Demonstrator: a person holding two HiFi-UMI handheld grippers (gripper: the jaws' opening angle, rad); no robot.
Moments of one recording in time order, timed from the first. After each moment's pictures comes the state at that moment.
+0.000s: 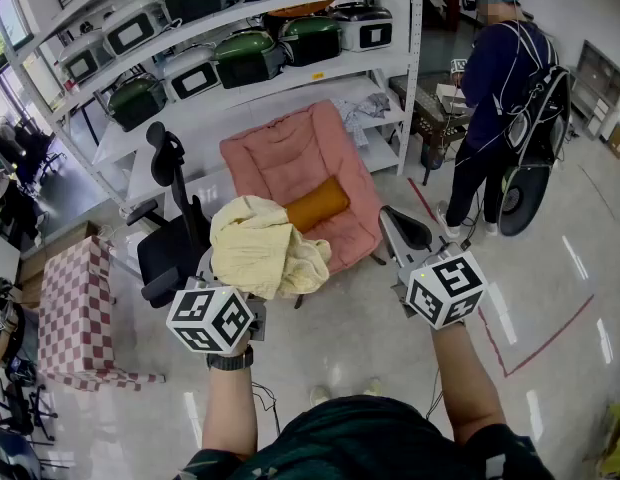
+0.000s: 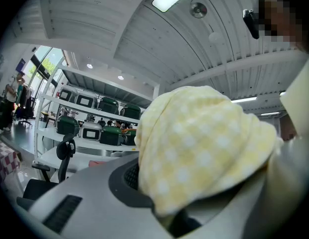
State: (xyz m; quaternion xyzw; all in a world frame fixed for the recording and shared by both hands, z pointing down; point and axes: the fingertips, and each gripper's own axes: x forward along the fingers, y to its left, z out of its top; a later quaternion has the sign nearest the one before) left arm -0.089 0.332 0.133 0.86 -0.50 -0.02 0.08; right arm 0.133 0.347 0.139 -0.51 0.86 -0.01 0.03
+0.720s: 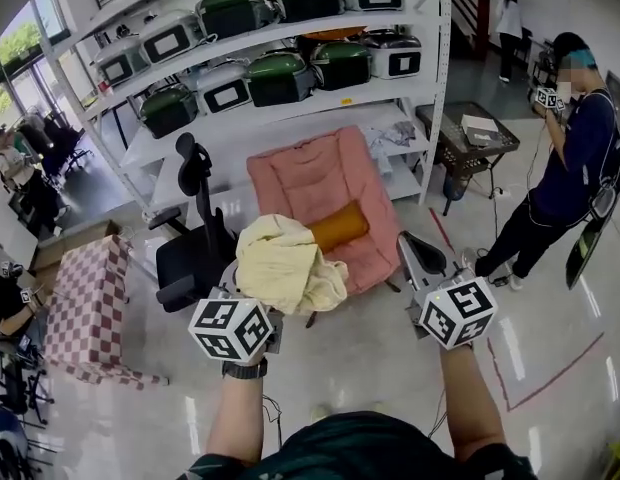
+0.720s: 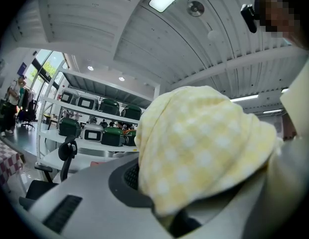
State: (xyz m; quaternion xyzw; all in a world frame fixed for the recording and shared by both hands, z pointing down) left arm -0.074 0.342 0.135 0.86 -0.51 -0.01 0.08; right arm 0.149 0.353 0.142 -0.50 0.87 -0.02 0.04
